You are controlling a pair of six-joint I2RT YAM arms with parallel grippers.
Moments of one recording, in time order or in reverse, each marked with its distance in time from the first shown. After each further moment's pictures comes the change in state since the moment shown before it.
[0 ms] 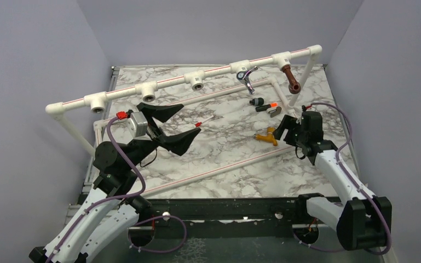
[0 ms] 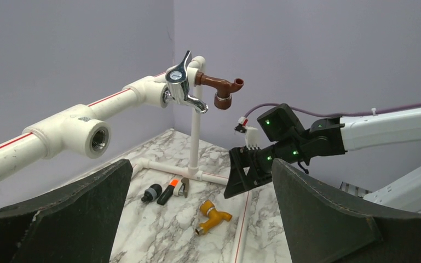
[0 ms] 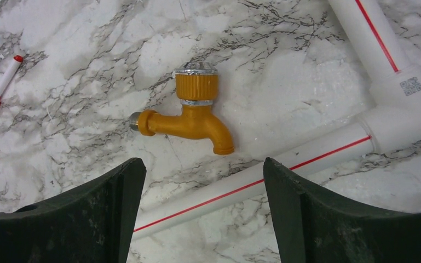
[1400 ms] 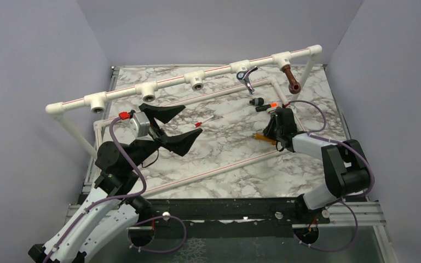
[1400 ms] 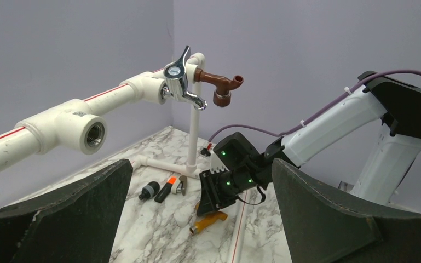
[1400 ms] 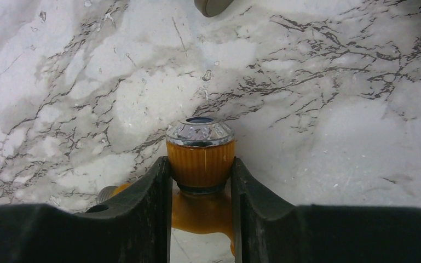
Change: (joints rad) left arm -0.032 0.003 -0.010 0.000 -0.034 0.006; right arm 0.171 0.513 0.033 0.413 0.213 0.103
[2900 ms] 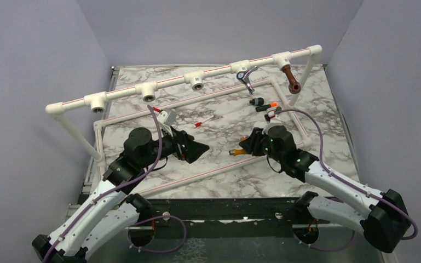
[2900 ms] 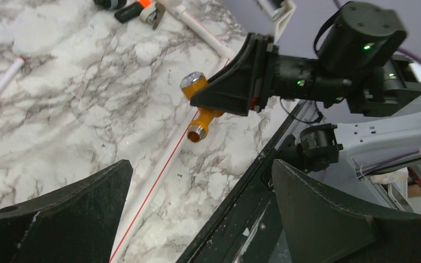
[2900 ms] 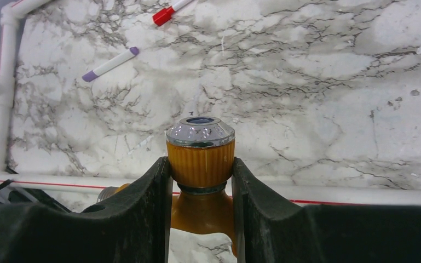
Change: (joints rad) left arm -0.001 0.069 -0.018 -0.474 0.024 -0.273; right arm 0.420 -0.557 -0.103 -0.179 -0.083 0.087
